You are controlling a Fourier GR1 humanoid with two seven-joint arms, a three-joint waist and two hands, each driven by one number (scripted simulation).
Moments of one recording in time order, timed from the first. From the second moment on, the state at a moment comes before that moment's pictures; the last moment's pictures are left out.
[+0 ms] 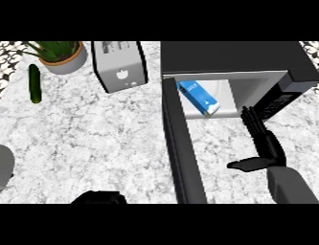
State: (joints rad) left arm 0.40 0.03 -0.32 -1.91 -0.12 -0.45 -0.19; right arm -0.40 -0.19 -0.18 -0.49 0.05 0.31 -0.83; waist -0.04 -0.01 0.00
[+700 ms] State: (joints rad) left arm 0.08 0.00 -0.46 -1.59 -0.24 -0.30 -0.18; right arm 0.16 -0.35 -0.22 -1.02 -0.14 0.42 -0.78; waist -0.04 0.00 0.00
